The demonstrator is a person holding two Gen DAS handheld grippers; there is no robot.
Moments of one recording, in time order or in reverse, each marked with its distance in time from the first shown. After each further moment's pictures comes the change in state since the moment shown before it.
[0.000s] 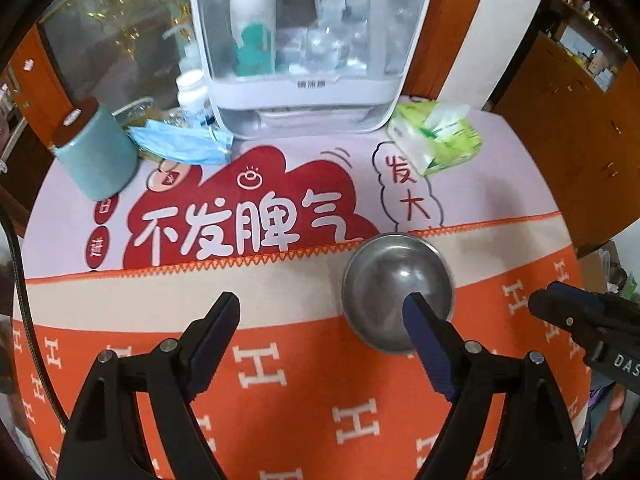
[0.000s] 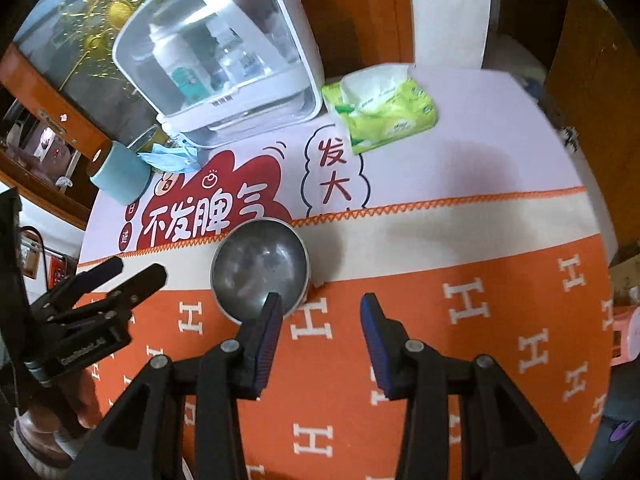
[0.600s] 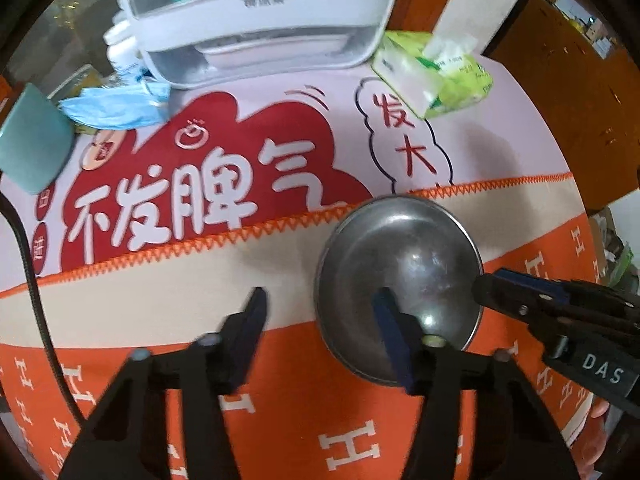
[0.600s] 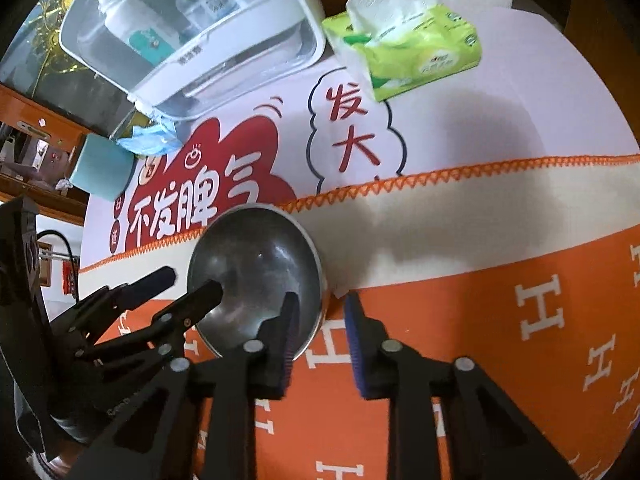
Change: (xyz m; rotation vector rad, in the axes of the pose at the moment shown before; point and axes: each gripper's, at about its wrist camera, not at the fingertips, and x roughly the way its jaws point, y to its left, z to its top) left arm 0.082 -0.018 0.004 0.062 0.166 -0.063; right arm 0.087 -0.002 0.015 0.060 0.137 0.072
